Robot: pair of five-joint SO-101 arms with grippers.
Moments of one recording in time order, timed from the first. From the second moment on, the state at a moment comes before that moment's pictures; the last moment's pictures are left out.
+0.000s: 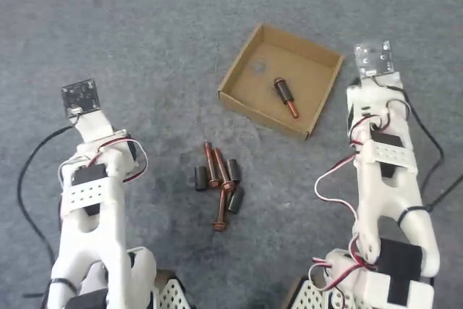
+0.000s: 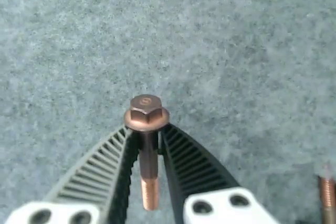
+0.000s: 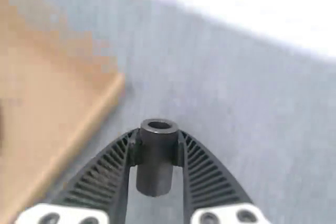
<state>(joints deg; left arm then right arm) -21.1 -32.9 67.6 30.3 8.0 7.1 -12.1 47.0 -3.9 22.7</state>
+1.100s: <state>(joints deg) -20.6 -32.9 69.0 27.1 8.0 -20.3 2.2 73.2 -77.0 9.7</state>
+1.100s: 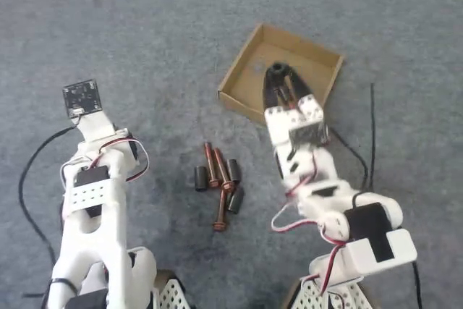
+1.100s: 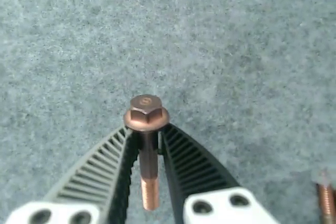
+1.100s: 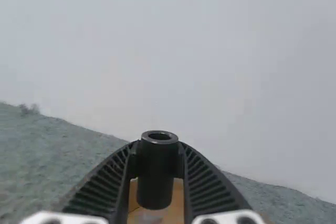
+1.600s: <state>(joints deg) -20.4 -32.9 69.0 27.1 8.0 -24.9 2.2 93.6 -95.5 -6.6</state>
